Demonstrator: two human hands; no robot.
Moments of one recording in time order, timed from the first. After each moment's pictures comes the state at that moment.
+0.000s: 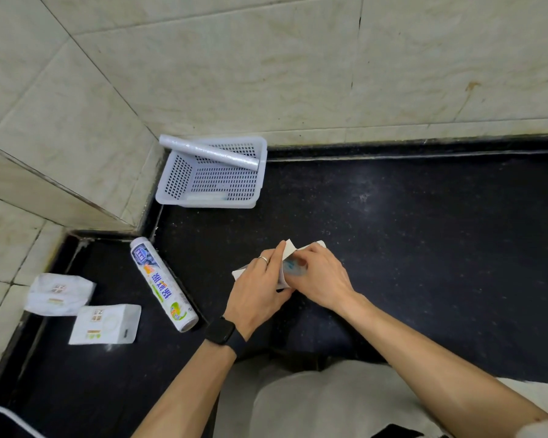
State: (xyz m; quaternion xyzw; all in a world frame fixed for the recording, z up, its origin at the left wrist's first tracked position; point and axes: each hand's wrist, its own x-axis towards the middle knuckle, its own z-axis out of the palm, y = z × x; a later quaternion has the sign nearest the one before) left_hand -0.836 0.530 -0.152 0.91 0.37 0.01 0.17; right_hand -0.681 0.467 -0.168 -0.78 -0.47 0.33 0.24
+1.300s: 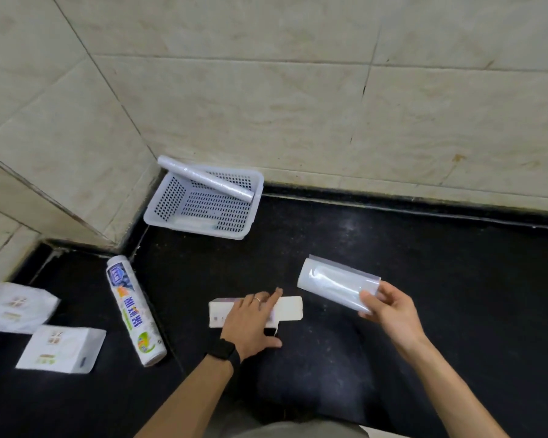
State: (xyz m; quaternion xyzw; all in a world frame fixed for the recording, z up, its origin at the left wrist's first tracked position) left_hand -0.809 0.554 -0.219 0.90 0.37 -0.13 0.16; right_hand -0.550 0.403 -0.189 -0.69 -0.17 0.43 0.56
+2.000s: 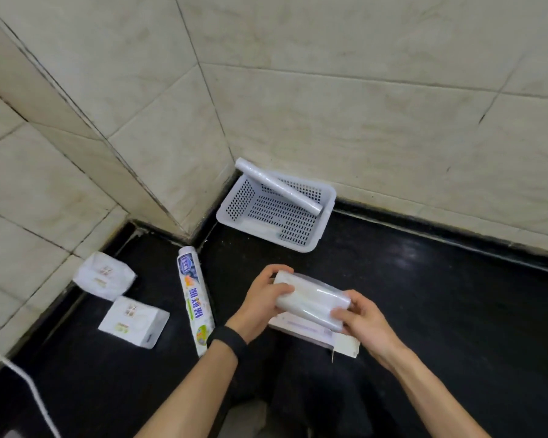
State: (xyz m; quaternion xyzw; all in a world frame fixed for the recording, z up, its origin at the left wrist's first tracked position) left_hand -0.846 0.619 -0.129 0.42 0.55 0.25 0.68; right_hand -0.649 0.522 -0.160 -0.63 -0.31 0.59 0.40
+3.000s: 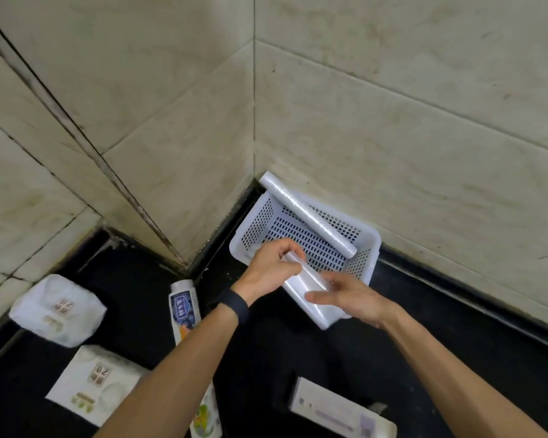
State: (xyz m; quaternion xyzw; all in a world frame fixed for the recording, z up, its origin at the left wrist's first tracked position) left_hand -0.881 0.846 -0.149 0.62 0.46 0.23 0.59; right_hand -0.688 0.773 -0.149 -0.61 -0.44 0.63 0.17
